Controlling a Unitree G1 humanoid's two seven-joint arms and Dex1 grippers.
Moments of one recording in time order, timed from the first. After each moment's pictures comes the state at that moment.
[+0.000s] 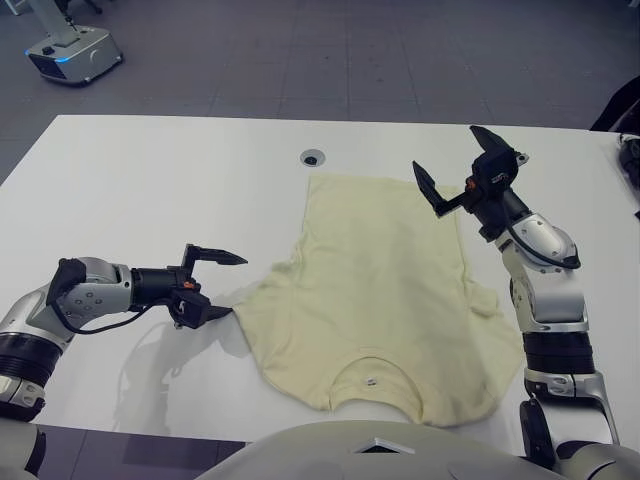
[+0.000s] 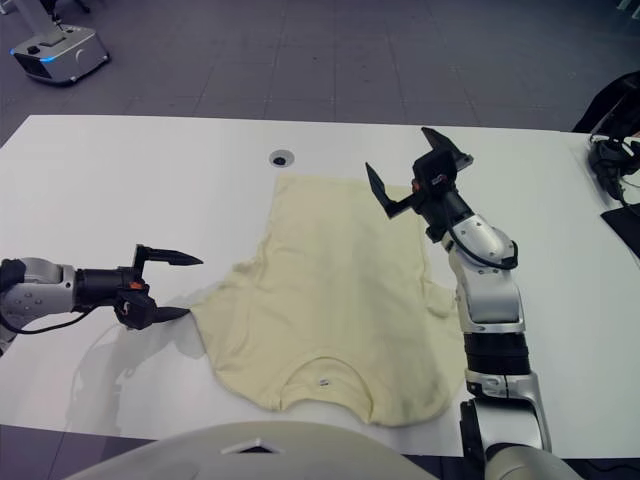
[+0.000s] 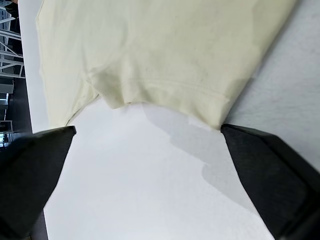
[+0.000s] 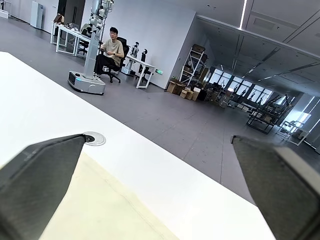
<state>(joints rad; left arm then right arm) -0.20 1.04 -0.31 0.37 0.19 -1.02 -0.85 -0.26 -0.42 -0.06 -0.06 0.14 0.08 0.43</state>
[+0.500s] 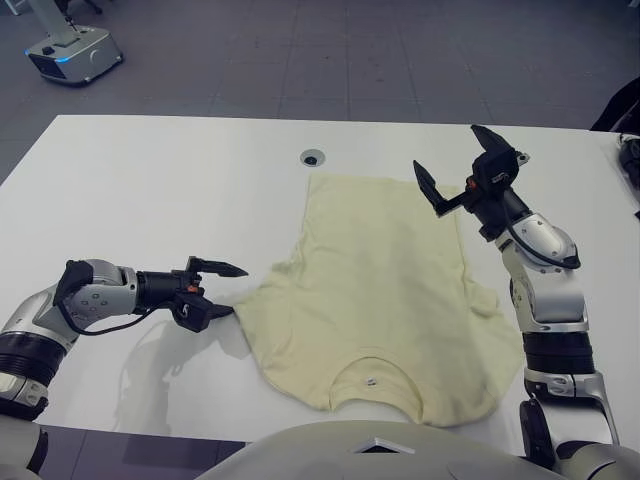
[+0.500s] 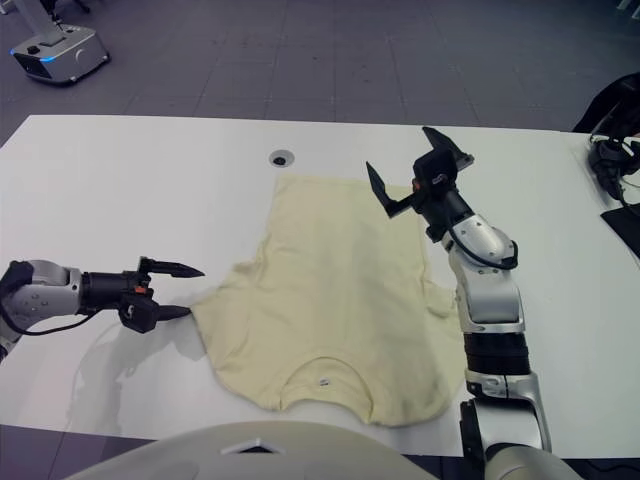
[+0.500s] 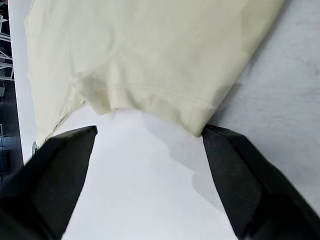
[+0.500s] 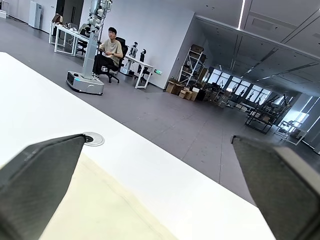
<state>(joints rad) -0.21 1.04 -0.36 0.40 0.20 -1.03 -0.86 -0.26 -0.42 -0.06 -0.06 0.14 0.08 0.43</state>
